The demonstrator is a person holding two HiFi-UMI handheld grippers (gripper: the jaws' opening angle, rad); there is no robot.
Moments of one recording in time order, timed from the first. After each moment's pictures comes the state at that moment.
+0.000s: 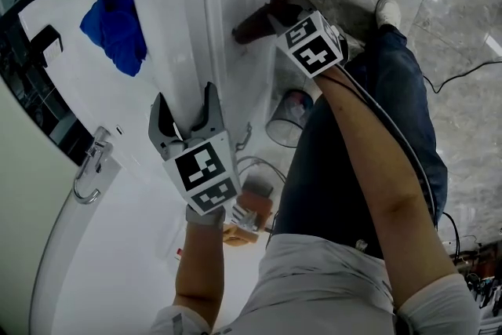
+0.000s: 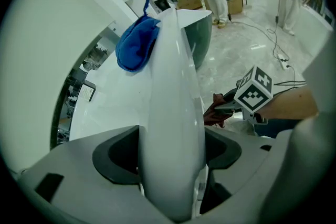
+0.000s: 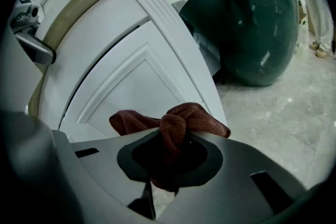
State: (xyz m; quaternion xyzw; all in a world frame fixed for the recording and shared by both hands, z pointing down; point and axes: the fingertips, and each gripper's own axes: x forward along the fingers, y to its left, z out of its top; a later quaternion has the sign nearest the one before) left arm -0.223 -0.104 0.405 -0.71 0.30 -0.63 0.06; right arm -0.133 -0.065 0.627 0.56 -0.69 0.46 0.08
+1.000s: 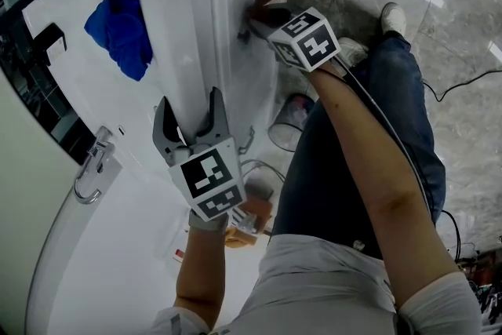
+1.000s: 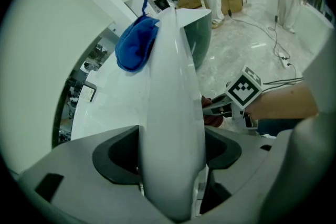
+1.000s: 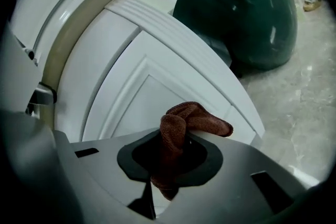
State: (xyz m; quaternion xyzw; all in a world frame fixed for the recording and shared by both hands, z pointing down) left arm -0.223 -0.103 0.404 -0.71 0.31 -0.63 0.07; right arm -0.156 -0.108 0.607 0.51 -0.70 0.49 -0.09
